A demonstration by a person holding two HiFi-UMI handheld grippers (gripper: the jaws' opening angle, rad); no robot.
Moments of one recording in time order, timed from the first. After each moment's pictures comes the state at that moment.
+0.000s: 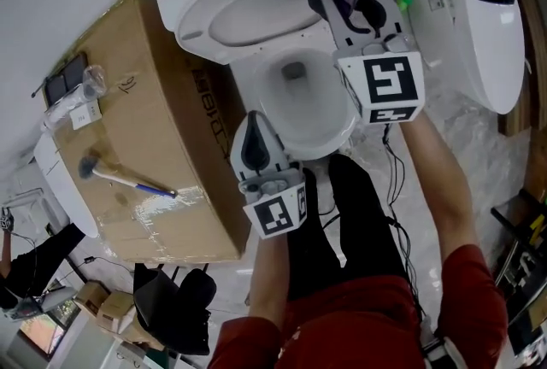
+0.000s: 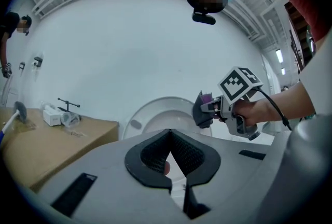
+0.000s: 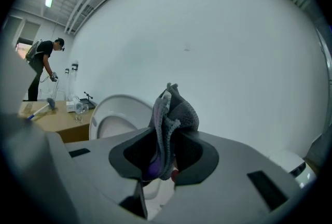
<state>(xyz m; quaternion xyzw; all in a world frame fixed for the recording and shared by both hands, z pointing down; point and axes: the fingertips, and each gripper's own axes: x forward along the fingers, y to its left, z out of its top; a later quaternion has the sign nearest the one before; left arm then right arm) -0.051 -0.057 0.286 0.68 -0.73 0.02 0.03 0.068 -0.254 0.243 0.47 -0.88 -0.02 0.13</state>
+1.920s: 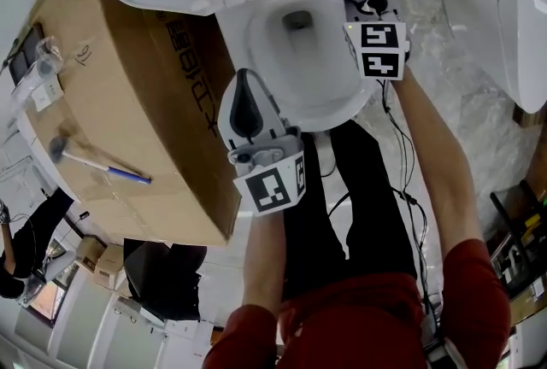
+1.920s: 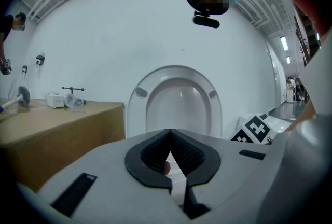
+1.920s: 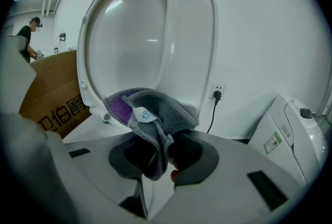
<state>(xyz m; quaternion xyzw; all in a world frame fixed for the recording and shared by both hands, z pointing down) -0.062 -0.073 0.387 0.66 -0.75 0.07 0.06 0.094 -0.238 0.543 0.46 -0.83 0.12 0.30</state>
